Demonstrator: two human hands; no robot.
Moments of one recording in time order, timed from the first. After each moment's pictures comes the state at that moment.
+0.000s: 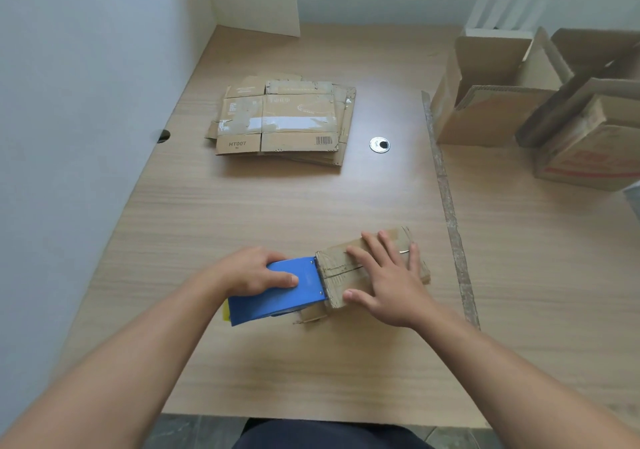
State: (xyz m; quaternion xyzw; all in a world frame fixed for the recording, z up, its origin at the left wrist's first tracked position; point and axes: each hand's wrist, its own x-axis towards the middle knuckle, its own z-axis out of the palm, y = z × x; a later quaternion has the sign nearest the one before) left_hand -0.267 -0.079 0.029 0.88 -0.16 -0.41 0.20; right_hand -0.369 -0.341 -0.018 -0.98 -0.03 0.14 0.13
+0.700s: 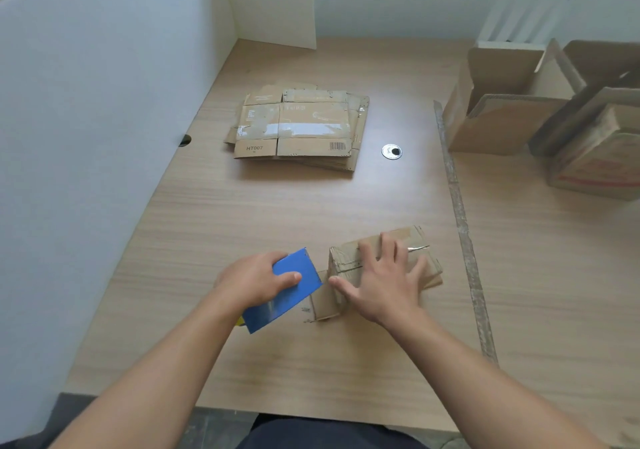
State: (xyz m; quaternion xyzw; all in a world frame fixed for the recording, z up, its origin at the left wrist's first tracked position) left_hand -0.297 -0.068 0.021 0.95 -0.06 -0.28 0.14; right_hand -0.364 -0.289 -0.002 -0.99 0.11 0.09 0.09
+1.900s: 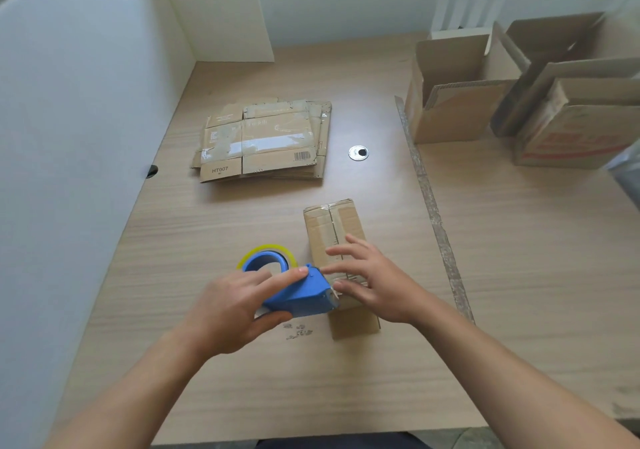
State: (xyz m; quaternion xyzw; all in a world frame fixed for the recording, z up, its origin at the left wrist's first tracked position) left_hand -0.317 -0.079 0.053 0.87 -0.47 0.02 0.15; right_hand -0.373 -0.351 0.036 -0.89 -0.10 0.08 0.44
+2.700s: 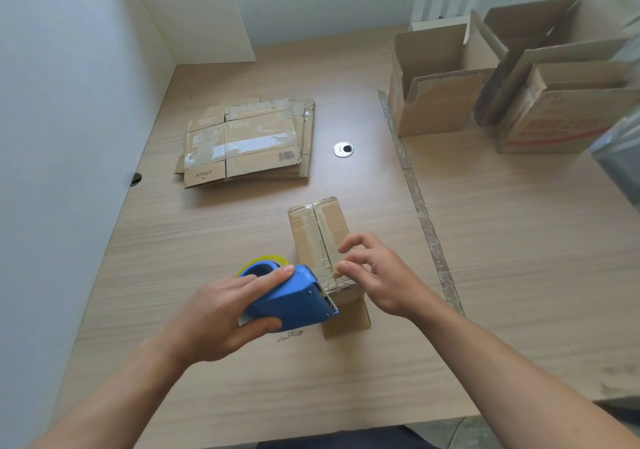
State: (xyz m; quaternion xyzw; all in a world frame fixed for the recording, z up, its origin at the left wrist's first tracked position) left_hand -0.318 -0.087 0.067 0.85 -0.48 -0.04 0.21; right_hand -0.385 -0.366 0.042 -0.84 0.00 0.05 0.53
